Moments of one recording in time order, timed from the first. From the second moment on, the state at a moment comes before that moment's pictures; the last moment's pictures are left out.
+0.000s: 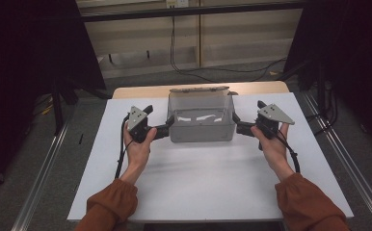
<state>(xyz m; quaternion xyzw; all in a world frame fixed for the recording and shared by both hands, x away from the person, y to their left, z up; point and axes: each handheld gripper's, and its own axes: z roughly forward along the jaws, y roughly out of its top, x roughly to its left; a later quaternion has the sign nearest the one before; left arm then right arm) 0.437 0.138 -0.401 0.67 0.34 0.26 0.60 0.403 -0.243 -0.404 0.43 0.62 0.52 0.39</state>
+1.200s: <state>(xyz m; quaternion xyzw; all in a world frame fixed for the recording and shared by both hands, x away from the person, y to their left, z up) 0.343 0.202 -0.425 0.66 0.39 0.30 0.58 0.296 -0.286 -0.431 0.45 0.59 0.51 0.42</state>
